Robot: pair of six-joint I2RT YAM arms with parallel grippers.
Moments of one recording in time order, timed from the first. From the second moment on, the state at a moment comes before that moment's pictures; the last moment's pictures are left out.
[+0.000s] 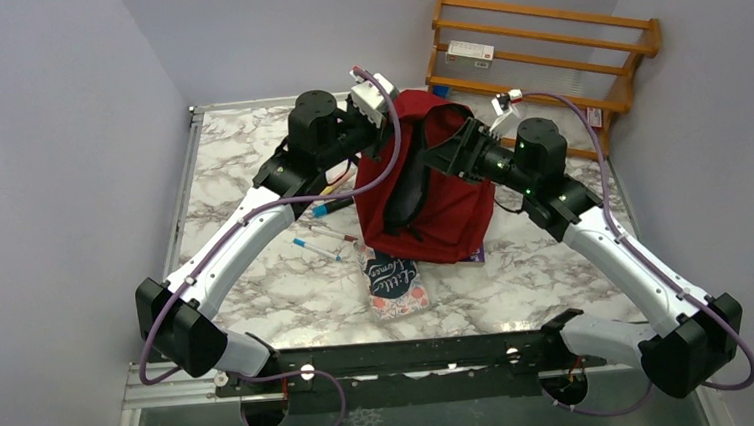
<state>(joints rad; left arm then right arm) -0.62 1.43 1.41 -0.10 0.30 0.12 0.46 1.11 1.00 -0.07 -0.34 0.82</state>
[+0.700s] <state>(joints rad) -0.62 1.47 1.42 -0.12 0.16 0.10 0.49 1.05 0.94 -0.12 -0.06 0.69</state>
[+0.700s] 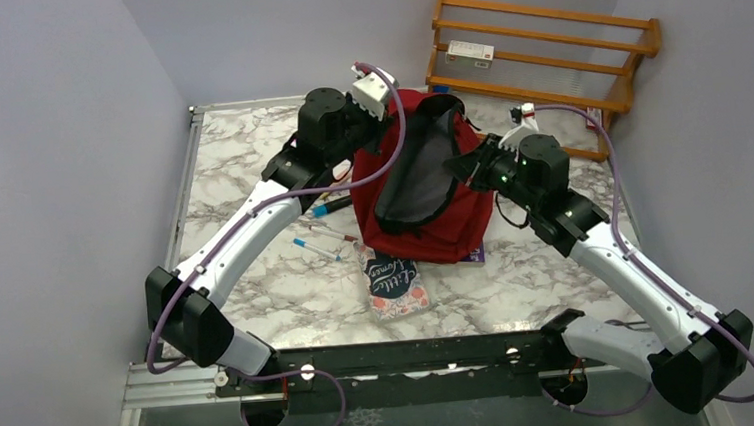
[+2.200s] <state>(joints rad) -0.65 1.88 1.85 -0.10 0.23 -0.14 0.49 1.00 1.34 -0.43 0.59 0.24</state>
